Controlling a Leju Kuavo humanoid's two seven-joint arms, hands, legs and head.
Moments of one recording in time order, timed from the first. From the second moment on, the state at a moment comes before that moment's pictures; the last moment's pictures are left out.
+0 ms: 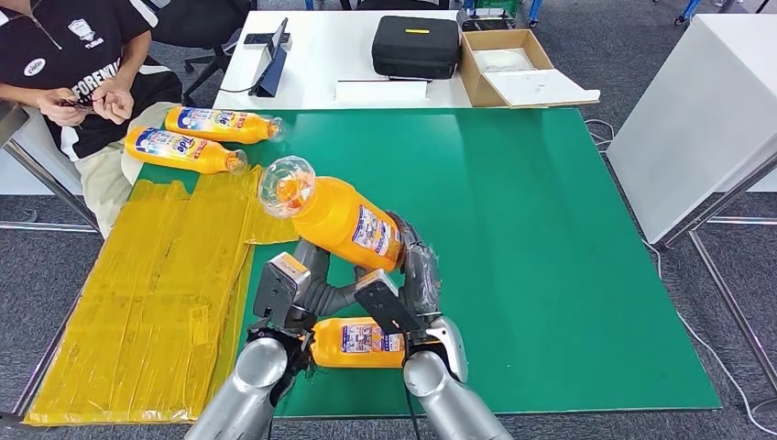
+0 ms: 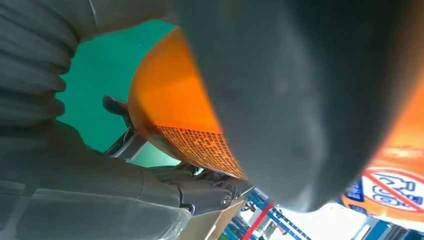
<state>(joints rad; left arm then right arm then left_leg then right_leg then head) -0.24 -0.19 -0.34 -1.29 -0.16 0.03 -0.41 -0.34 0.29 0.51 -0.85 0.61 -0.46 -0.39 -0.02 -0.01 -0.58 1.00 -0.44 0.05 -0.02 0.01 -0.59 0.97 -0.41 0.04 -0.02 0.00</state>
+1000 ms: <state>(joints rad) -0.24 -0.19 -0.34 -1.30 0.00 0.00 -0.40 -0.33 0.29 0.53 -0.85 0.64 -0.46 -0.36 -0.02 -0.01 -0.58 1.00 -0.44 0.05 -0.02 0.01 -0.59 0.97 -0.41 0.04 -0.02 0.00</state>
